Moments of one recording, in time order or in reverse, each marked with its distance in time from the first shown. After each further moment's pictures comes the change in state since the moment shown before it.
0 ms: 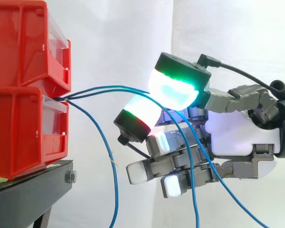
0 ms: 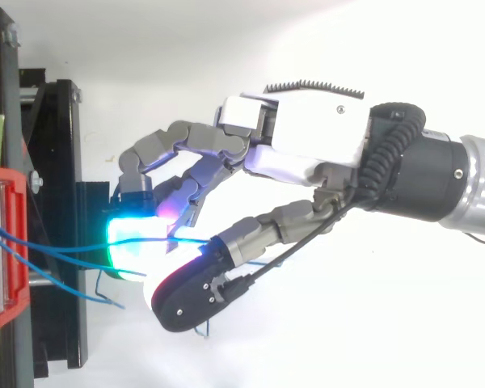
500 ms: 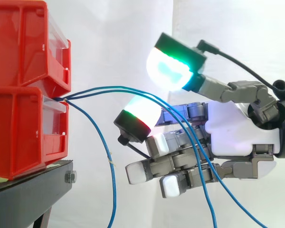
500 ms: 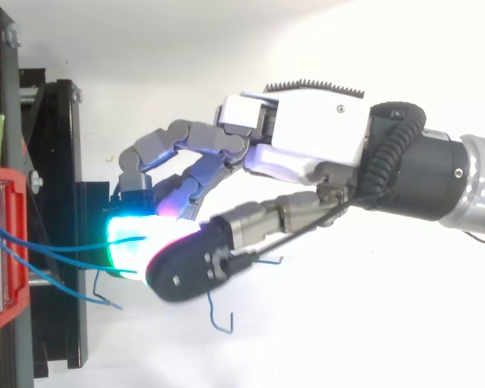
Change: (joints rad) arm -0.001 0.000 0.000 -0.001 0.000 -0.002
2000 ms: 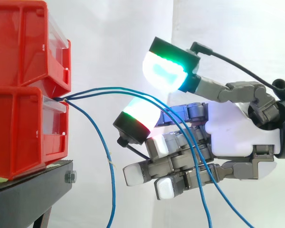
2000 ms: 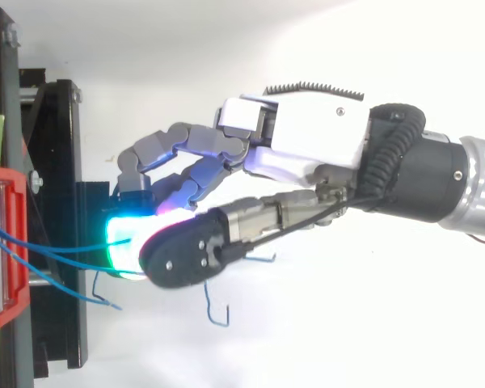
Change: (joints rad) arm 0.002 -0.001 0.000 0.000 0.000 -0.008
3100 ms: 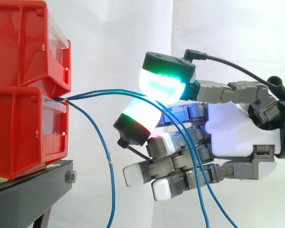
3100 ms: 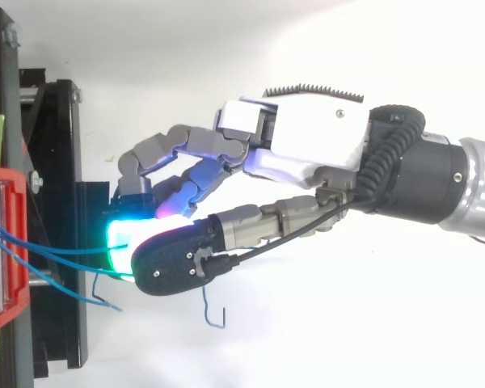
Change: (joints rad) arm 0.002 0.000 0.000 0.000 0.001 -0.006
